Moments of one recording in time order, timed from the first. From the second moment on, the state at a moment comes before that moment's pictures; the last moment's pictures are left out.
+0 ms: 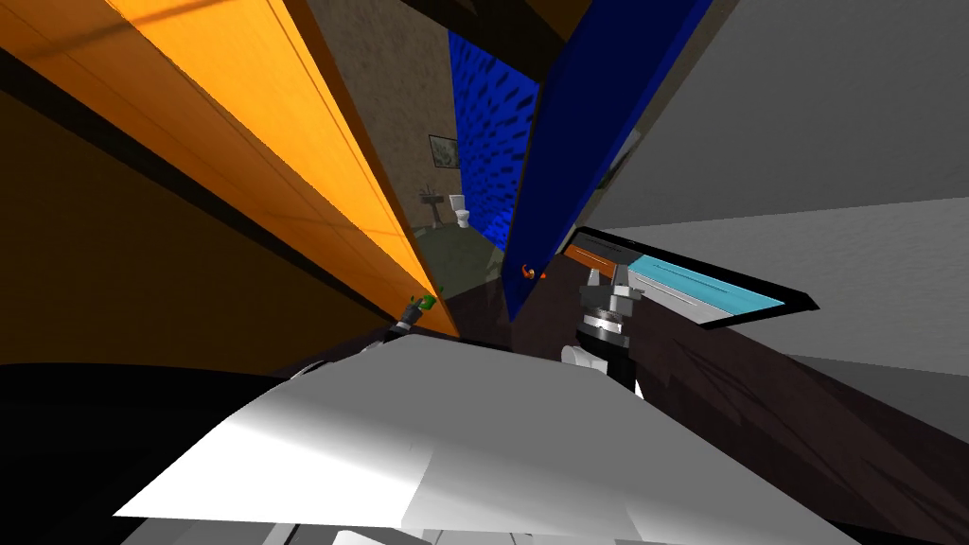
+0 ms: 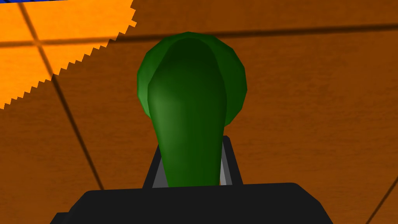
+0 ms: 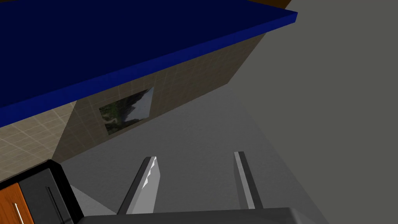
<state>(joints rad) 0.04 0.45 0.00 -0.45 -0.05 -1.18 0.47</state>
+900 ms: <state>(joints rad) 0.08 0.48 0.00 -0.43 -0.06 -1.25 0.49</state>
